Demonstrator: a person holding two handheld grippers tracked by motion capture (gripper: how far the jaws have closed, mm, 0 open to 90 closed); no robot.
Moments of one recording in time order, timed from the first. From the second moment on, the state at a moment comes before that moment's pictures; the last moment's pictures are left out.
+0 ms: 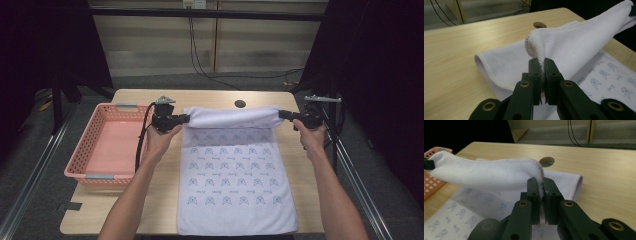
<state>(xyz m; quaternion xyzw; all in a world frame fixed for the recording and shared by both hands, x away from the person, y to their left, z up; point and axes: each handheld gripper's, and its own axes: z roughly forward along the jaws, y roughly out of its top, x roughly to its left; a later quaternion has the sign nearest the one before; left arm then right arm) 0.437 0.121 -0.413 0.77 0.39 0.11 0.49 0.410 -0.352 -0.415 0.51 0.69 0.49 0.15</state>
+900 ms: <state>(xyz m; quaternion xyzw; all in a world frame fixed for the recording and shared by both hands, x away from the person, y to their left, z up) 0.312 0.155 -0.349 0.76 0.28 0.09 0.57 0.301 -0.362 -0.343 0.43 0.68 0.58 0.15</state>
